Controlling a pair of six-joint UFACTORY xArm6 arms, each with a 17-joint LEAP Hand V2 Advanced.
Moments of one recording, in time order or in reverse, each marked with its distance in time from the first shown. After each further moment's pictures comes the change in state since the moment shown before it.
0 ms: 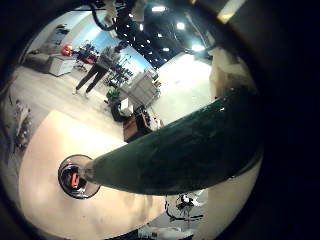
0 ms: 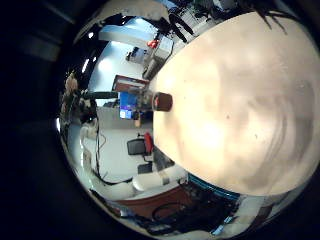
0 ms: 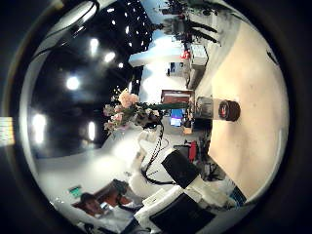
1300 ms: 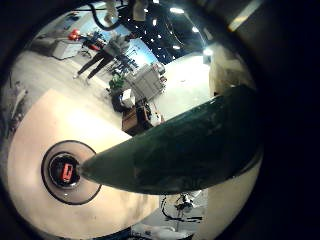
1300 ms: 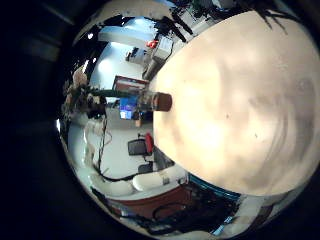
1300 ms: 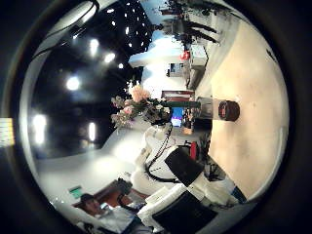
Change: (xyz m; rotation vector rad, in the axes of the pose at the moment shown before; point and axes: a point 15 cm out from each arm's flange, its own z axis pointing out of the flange) left arm -0.070 0.010 0.017 -0.024 0.072 -0.189; right arm 0.002 0.001 0.000 0.000 -0.001 0.002
